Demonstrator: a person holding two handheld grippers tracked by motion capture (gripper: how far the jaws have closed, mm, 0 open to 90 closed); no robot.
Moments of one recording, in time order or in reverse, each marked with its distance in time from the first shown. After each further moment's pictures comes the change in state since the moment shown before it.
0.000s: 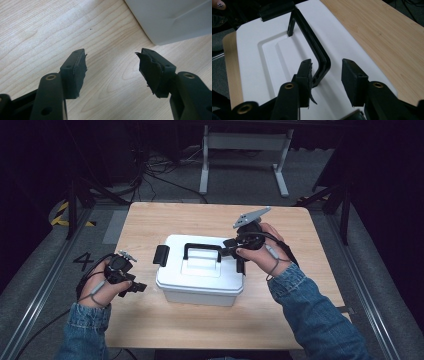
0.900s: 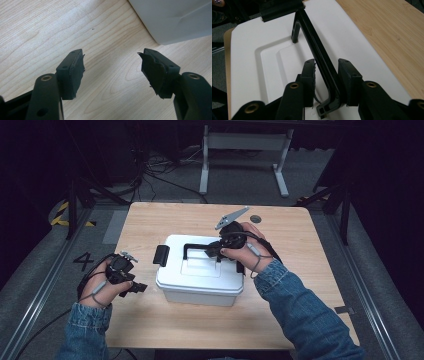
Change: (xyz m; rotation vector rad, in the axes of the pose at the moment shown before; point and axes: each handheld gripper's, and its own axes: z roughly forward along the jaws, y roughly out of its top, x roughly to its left) left arm 0.000 0.001 0.004 0.009 0.012 0.008; right arm 0.005 0.015 0.038 0.048 0.053 -0.046
